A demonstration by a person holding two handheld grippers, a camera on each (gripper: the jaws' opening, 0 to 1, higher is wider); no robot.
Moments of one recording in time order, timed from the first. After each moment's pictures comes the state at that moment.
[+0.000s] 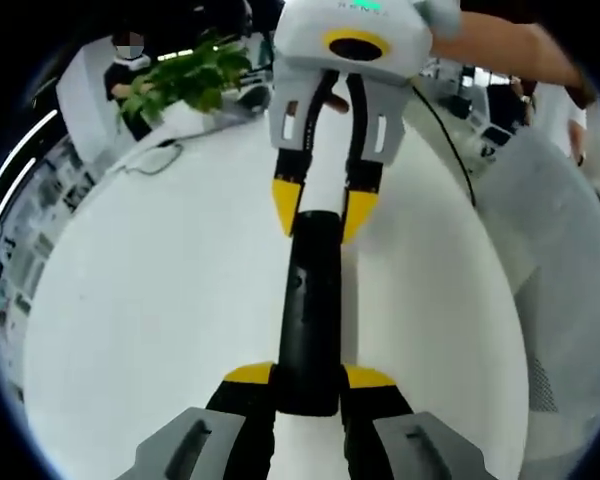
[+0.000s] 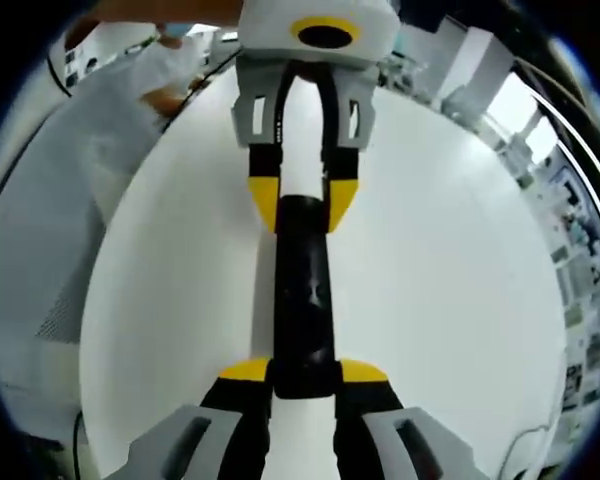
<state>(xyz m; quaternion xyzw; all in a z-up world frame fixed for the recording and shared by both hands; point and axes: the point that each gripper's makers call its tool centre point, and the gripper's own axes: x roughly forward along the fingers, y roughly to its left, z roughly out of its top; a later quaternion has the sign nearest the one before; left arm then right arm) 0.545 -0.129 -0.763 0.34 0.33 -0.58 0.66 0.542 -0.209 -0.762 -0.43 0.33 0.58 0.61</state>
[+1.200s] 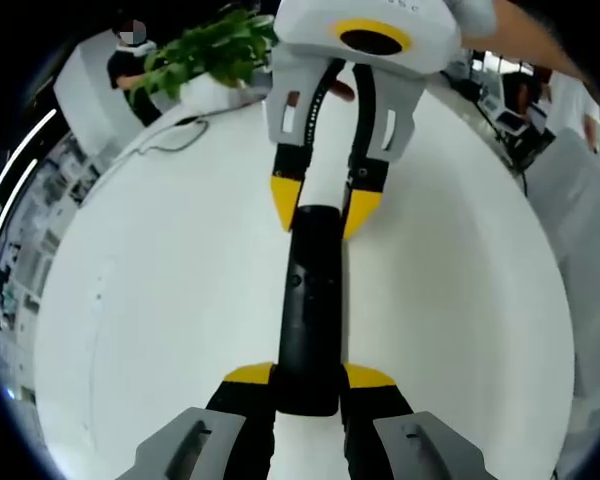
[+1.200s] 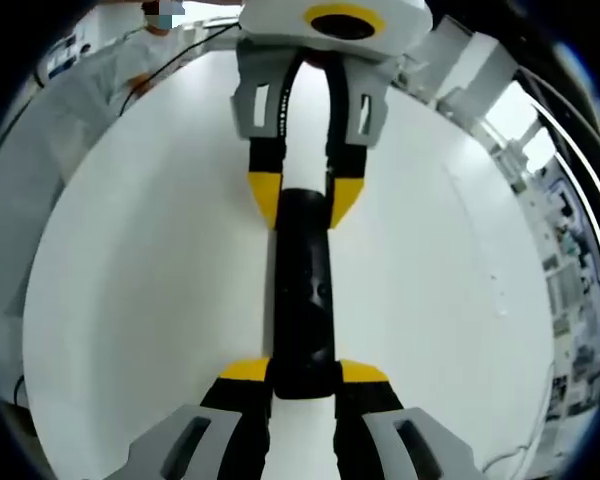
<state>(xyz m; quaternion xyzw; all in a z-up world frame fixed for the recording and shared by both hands) 0.619 -0.125 -0.781 0.38 0.35 -0.55 0.65 0.621 -0.207 -0.786 -0.47 0.31 0.56 0.61</state>
